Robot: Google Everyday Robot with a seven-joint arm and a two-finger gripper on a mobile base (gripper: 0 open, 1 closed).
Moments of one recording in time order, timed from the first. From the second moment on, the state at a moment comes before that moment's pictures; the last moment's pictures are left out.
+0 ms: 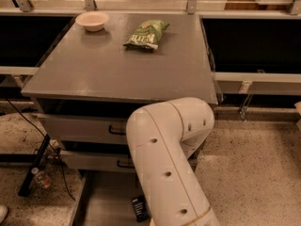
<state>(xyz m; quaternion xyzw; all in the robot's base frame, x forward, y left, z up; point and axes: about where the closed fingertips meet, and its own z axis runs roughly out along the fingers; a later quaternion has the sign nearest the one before) 0.400 -0.083 0.220 0.33 -0.93 -0.01 0.15</state>
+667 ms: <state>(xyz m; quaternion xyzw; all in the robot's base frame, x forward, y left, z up) 0.406 -0.095 0.221 0.31 -0.95 0.01 0.09</state>
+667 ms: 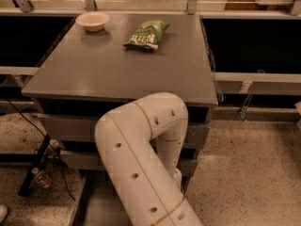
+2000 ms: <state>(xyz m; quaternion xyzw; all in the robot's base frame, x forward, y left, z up) 0.401 -0.067 0.211 0.34 -0.94 -0.02 0.08</state>
